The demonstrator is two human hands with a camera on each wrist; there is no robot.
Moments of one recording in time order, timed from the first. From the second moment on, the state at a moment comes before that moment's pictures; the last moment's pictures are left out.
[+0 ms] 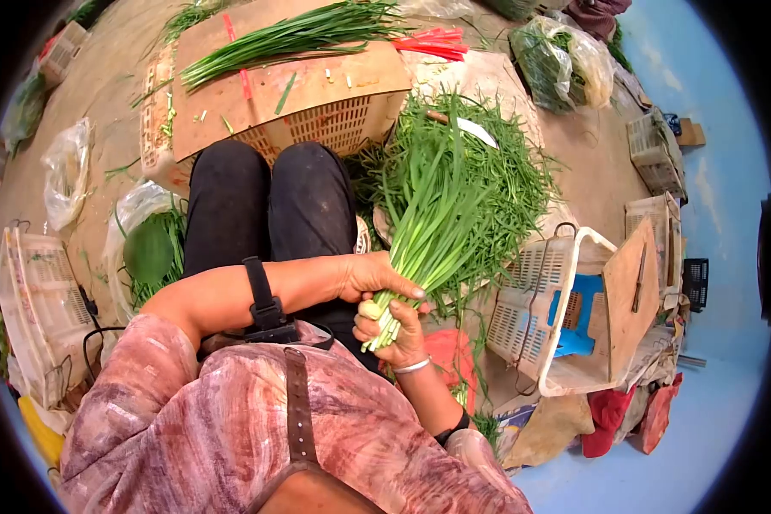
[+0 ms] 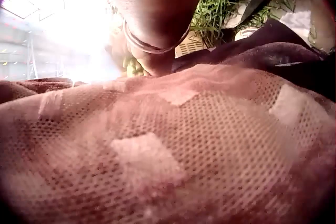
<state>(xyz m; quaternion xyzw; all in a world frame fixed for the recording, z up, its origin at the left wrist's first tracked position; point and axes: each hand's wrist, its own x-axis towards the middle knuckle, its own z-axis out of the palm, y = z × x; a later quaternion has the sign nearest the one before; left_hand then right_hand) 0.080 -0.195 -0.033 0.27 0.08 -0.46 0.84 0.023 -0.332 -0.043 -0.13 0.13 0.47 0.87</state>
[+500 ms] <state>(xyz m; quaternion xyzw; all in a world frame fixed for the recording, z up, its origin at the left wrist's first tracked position) 0.093 -0.160 -0.016 0.36 -0.01 -0.38 0.85 0.052 -0.300 -0.023 -0.37 0.10 0.49 0.78</state>
